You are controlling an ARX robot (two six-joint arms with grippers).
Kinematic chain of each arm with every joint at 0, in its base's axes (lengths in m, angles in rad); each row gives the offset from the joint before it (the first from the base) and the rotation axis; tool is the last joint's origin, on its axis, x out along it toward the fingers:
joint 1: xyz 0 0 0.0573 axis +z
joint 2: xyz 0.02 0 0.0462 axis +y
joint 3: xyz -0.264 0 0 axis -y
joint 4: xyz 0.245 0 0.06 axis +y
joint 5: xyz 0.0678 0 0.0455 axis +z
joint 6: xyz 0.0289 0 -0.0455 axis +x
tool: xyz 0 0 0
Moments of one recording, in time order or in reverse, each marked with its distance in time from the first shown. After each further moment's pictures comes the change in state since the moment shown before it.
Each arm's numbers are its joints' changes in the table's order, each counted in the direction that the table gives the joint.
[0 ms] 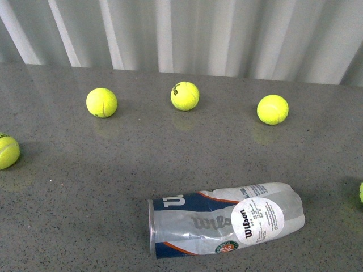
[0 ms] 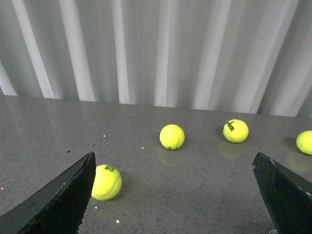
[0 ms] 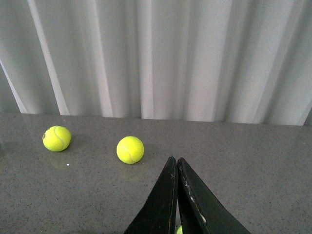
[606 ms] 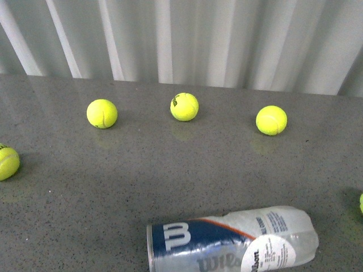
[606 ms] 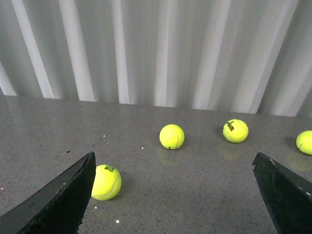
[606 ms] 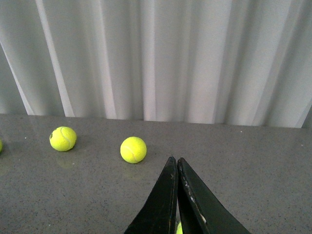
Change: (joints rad) left arm 0.000 0.000 0.000 0.000 0.000 0.000; right arm 0.000 -0.290 0.000 0.279 0.000 0.000
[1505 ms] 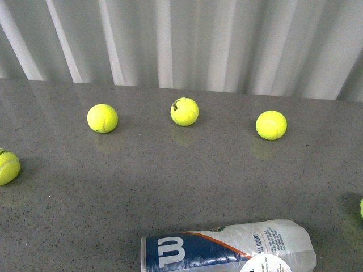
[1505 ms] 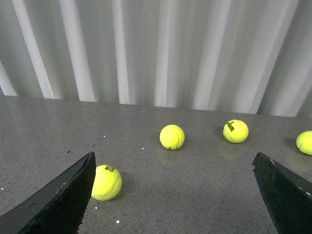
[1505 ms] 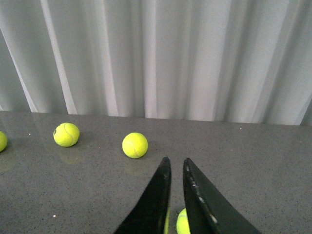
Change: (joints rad) left arm 0.000 -0.001 0.000 0.000 0.000 0.000; right arm 0.000 -0.207 0.001 0.214 0.002 0.000
